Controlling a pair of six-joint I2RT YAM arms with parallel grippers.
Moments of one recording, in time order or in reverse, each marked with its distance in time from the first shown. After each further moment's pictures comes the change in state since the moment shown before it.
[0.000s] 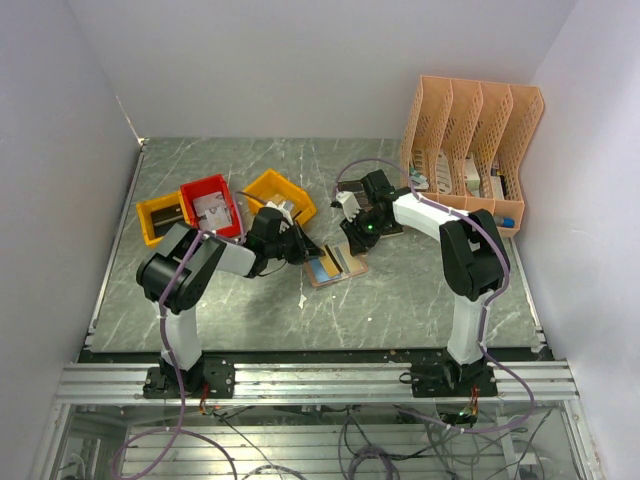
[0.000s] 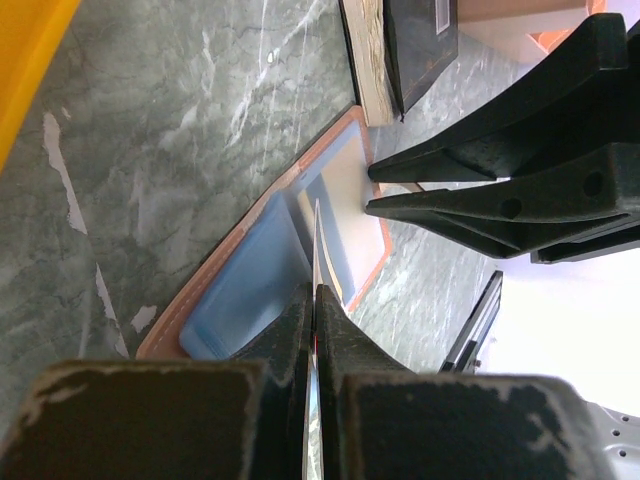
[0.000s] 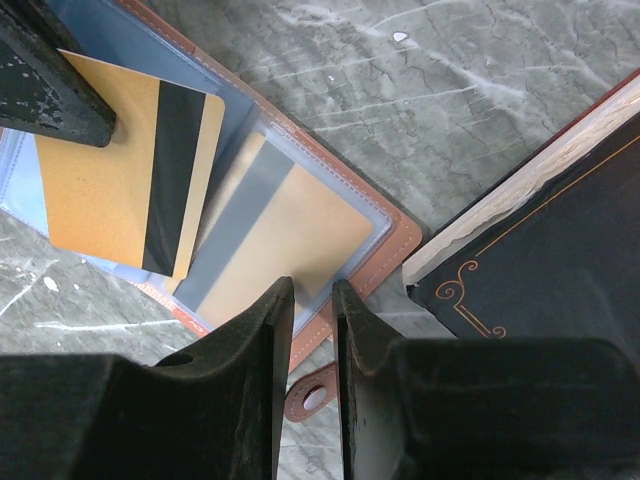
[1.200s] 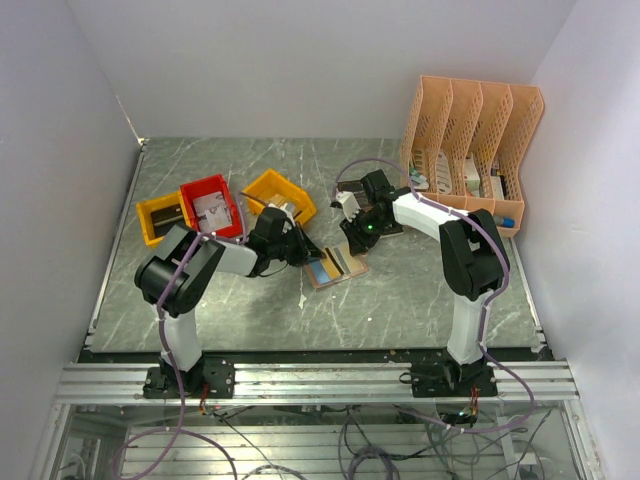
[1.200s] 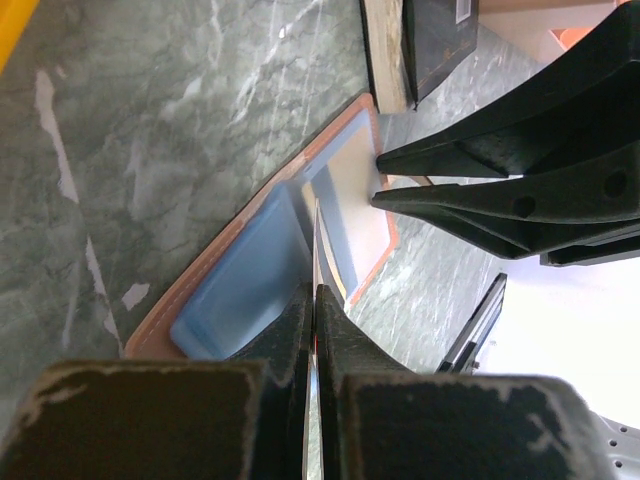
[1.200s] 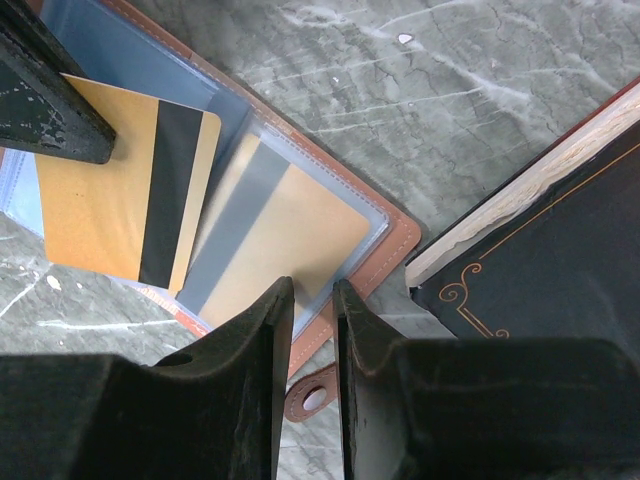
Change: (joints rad) left arm -0.023 -0.024 0.019 -0.083 -0.034 -0.019; right arm 0.000 0.004 0.004 -0.005 -0.008 -0.003
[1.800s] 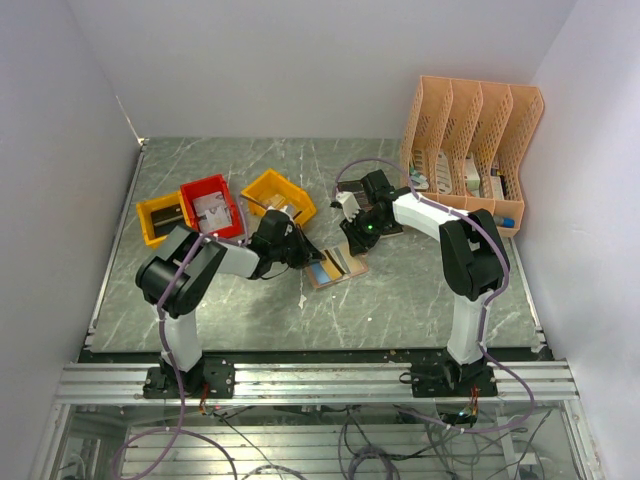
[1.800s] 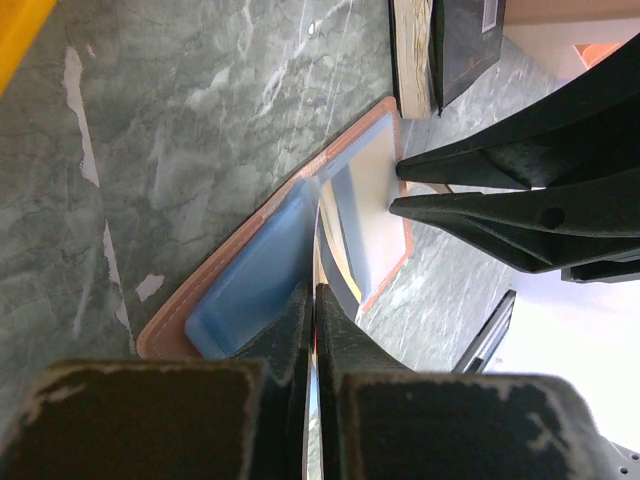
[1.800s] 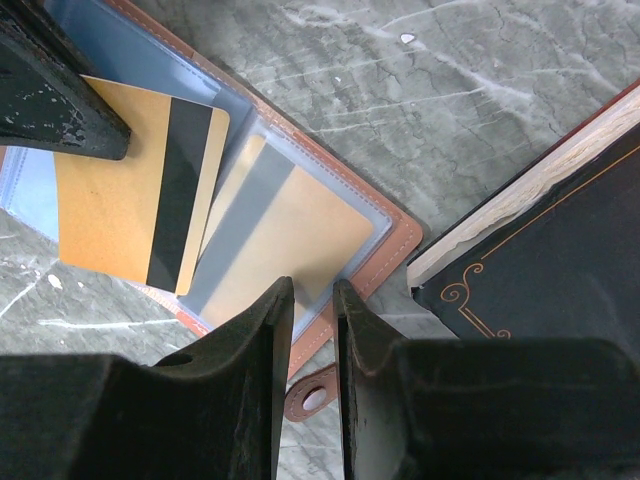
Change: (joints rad) left arm -0.020 -0.003 -0.011 -0.022 -0.073 -0.030; right arm 0.000 0.000 0.000 -0.002 -0.003 -0.002
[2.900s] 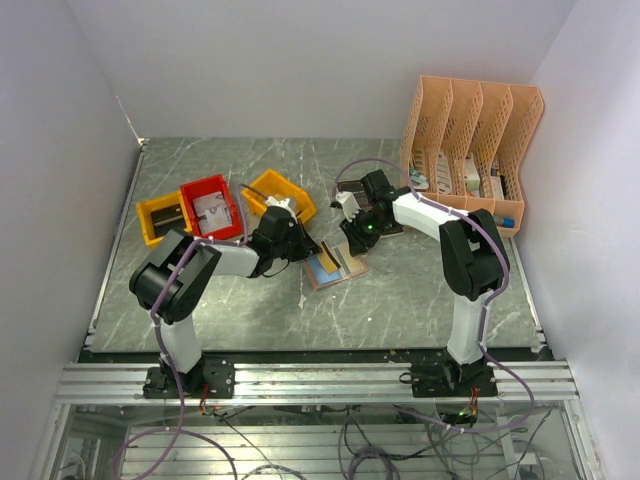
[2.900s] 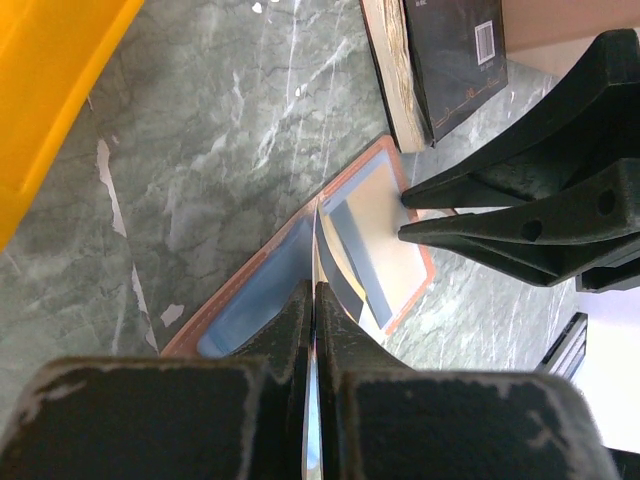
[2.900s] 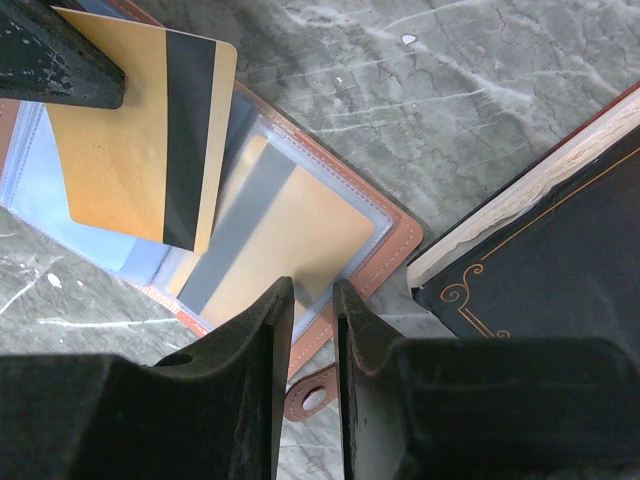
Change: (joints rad) left arm -0.017 -0.052 0.017 -0.037 -0.125 0.158; right arm 0.000 0.000 0.002 -0.002 -0.001 -0.006
